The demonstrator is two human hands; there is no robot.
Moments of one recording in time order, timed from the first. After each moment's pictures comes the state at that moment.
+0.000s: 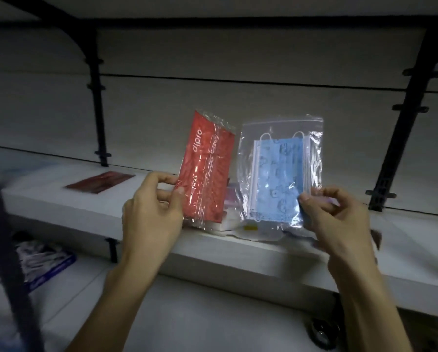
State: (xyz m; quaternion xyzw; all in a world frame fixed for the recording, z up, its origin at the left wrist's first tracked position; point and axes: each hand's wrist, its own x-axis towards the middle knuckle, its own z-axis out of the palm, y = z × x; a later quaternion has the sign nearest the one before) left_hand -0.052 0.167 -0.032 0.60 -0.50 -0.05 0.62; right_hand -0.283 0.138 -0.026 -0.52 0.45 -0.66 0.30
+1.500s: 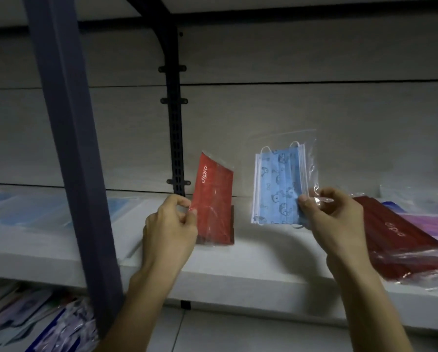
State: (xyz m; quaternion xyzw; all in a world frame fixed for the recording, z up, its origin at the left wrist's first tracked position) left_hand 0.293 0.029 -0.043 0.64 -0.58 -0.06 0.50; right_hand 0.064 0.018 -0.042 -0.48 0.52 -0.68 0.19
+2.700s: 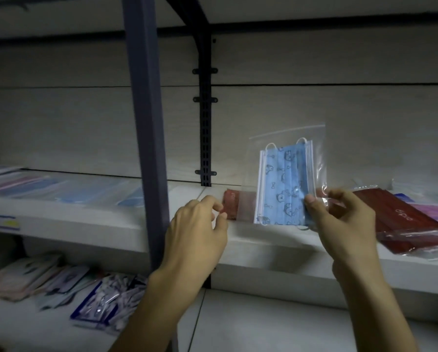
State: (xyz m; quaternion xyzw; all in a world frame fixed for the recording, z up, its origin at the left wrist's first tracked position) left_hand 0.322 0.118 -0.039 0.61 -0.66 0.04 0.43; right_hand 0.126 0.109 -0.033 -0.49 0.47 -0.70 0.22
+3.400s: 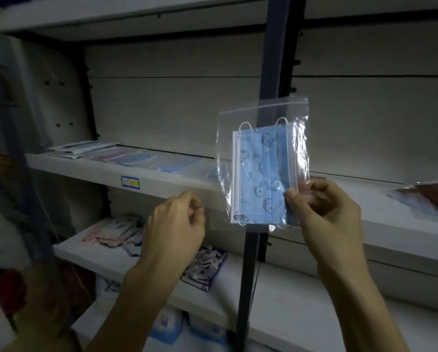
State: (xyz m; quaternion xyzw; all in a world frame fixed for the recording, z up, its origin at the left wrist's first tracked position) left_hand 0.497 0.243 -0.055 0.69 -0.58 0.07 0.43; right_hand 0.297 0.218 -0.035 -0.58 0.36 -0.65 0.34
